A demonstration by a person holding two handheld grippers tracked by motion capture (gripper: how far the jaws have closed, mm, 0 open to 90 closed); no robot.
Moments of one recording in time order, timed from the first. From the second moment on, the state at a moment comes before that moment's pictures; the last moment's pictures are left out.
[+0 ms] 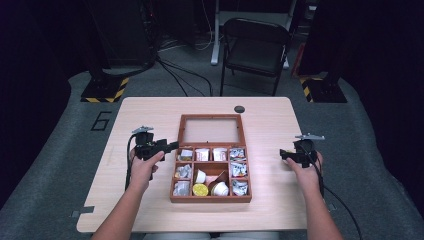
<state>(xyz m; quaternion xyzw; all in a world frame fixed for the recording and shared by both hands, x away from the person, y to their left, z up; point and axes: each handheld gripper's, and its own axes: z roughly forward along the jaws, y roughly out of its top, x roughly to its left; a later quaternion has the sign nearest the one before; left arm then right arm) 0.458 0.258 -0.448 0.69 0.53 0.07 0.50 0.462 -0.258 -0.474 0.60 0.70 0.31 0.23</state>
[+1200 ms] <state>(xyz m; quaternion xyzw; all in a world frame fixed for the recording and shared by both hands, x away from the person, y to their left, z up) 0.475 0.234 -0.439 0.72 0.52 0.07 0.45 0.460 -0.172 -0.411 0.49 0.76 0.40 0.17</state>
